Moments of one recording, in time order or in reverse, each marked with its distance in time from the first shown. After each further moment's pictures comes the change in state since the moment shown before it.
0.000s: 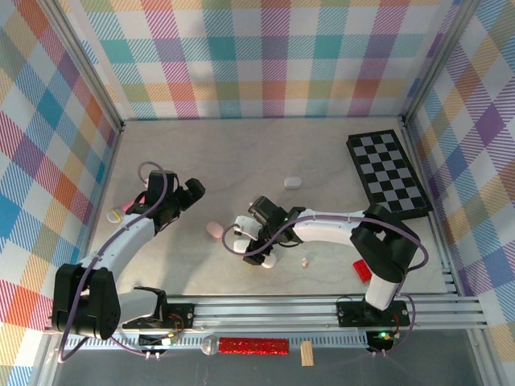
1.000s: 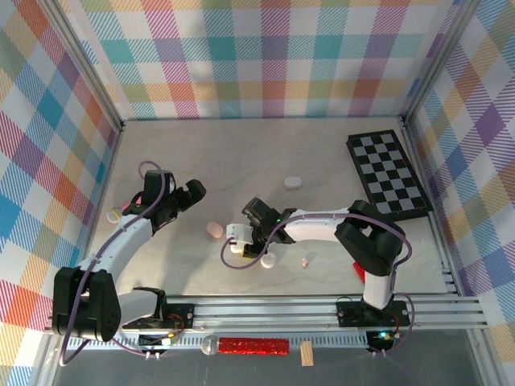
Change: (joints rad) left arm 0.028 -0.010 0.002 -0.006 0.116 0.100; right arm -0.001 0.088 0.026 0.097 0.034 -0.284
